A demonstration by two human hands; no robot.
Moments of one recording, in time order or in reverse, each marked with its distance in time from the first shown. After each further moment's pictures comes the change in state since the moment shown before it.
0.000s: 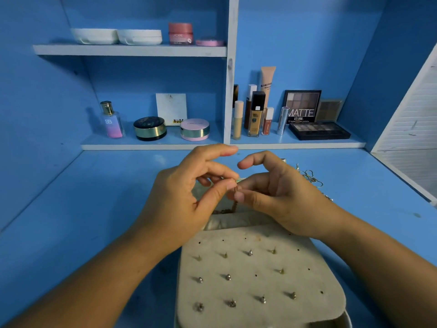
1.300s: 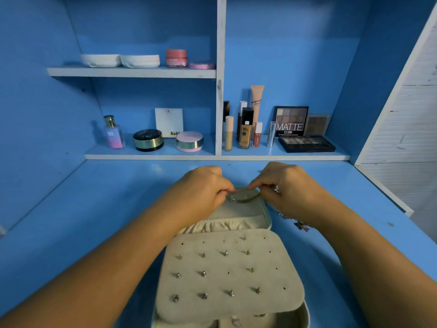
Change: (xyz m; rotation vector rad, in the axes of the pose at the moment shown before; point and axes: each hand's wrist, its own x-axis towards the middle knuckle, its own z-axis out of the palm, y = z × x) left_hand 0.035 -0.021 0.032 0.441 -0.527 -0.153; right_hand 0.004 0.010 -0.061 -0.986 0.082 -0.256
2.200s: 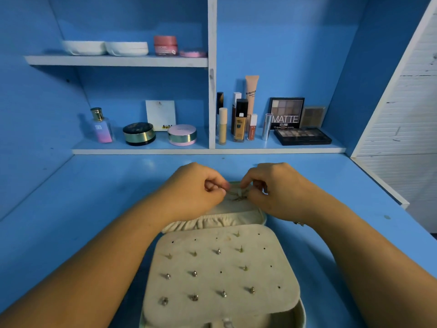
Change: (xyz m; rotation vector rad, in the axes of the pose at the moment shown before) left_hand -0.005 0.014 -0.006 -0.435 -0.079 -0.352; right_hand 0.001 -0.015 0.000 -0.012 -0.166 0.213
